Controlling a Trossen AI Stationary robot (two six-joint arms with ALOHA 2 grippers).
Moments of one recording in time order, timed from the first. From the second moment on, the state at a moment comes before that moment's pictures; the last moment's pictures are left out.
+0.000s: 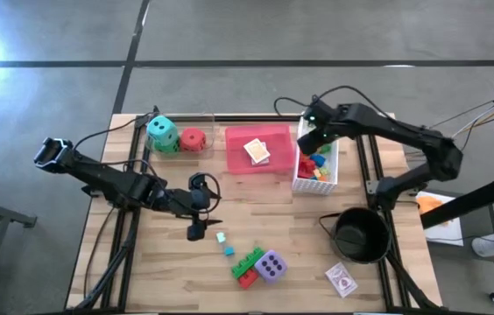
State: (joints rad) left arm -0.34 1.21 0.91 -0.39 -0.30 -0.26; right arm -0.50 1.40 1.25 -1.07 0.24 0.49
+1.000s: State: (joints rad) left arm -0.34 1.21 0.91 -0.39 -0.30 -0.26; right arm -0.61 1.68 1.17 -1.08 0.09 0.07
